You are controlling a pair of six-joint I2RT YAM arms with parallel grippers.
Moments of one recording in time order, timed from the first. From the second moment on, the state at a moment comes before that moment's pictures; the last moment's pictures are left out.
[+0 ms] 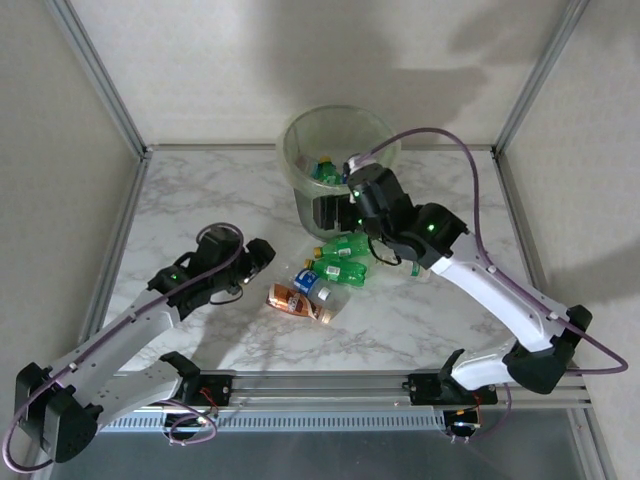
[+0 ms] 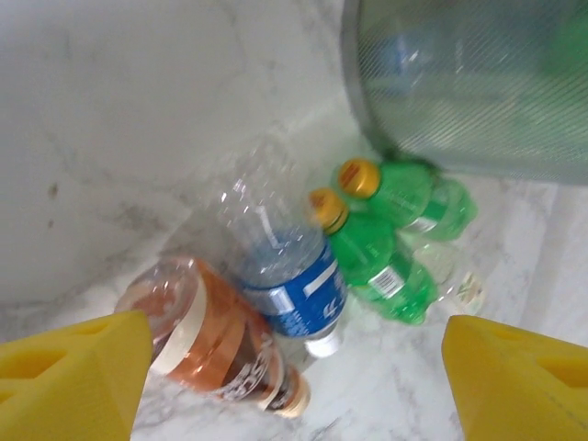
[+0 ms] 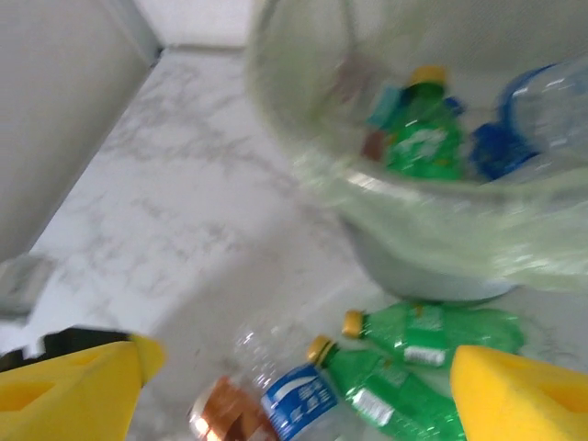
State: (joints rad) left arm -0.56 0.97 0.74 -0.58 -0.01 -1.21; right arm 0.94 1.37 1.54 -0.80 0.23 0.47
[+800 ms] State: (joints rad) left arm -0.38 0.94 0.87 -0.67 -0.15 -1.18; right arm 1.15 1.64 1.21 -0.59 0.00 0.43
